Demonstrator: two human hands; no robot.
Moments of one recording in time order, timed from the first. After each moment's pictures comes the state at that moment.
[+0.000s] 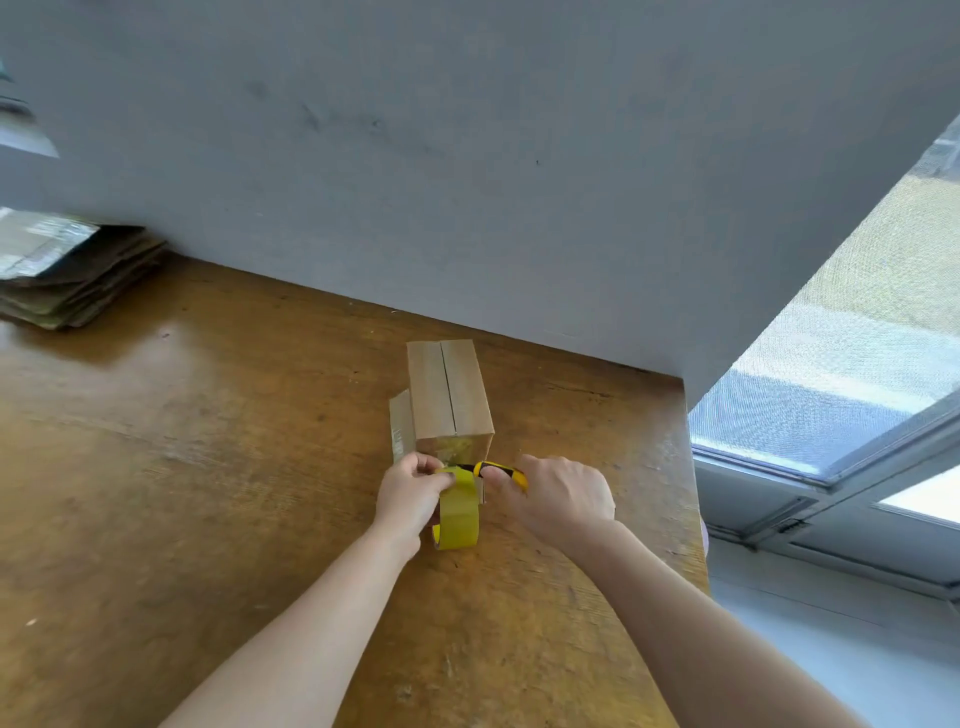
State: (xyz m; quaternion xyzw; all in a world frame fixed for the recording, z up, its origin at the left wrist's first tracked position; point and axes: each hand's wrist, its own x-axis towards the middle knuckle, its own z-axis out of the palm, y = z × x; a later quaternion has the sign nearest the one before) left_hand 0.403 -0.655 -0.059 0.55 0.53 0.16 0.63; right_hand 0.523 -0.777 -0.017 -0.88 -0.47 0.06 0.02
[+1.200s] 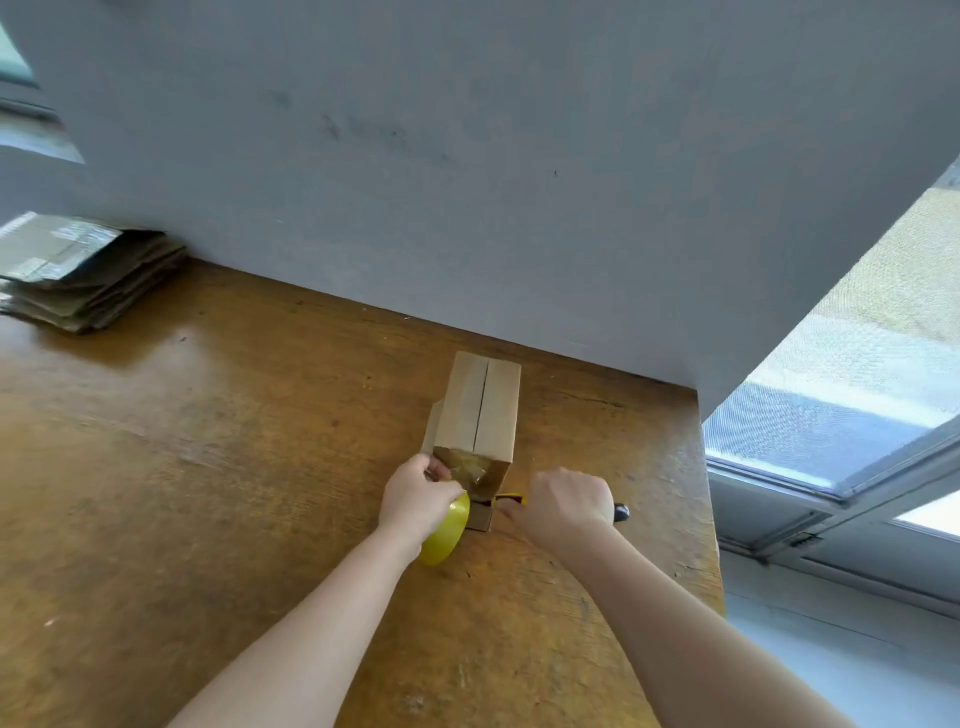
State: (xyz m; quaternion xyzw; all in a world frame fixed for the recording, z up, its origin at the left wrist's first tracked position) left_hand 0.392 -0.646 -0.047 0.66 0.50 0.13 0.54; right_hand 0.517 -0.756 -0.018 -0.89 -0.43 0.10 -0.14
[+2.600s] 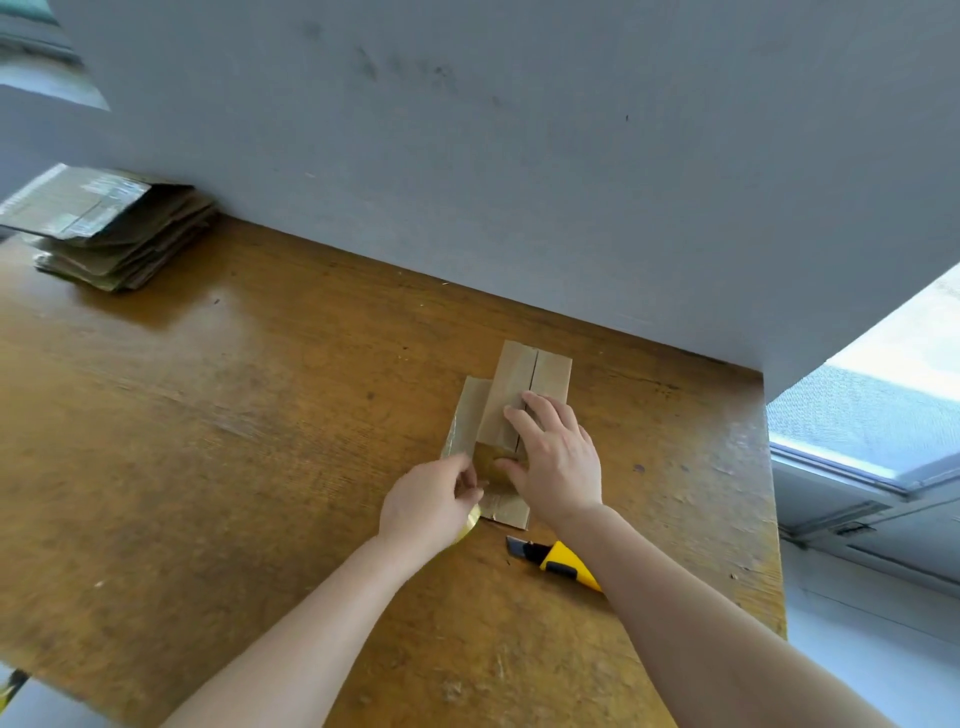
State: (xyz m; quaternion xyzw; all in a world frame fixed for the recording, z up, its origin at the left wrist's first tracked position) left_hand 0.358 -0.629 -0.059 0.87 0.38 0.05 0.31; right_hand 0.503 -0.712 -0.048 -0.84 -0.52 0.00 0.16
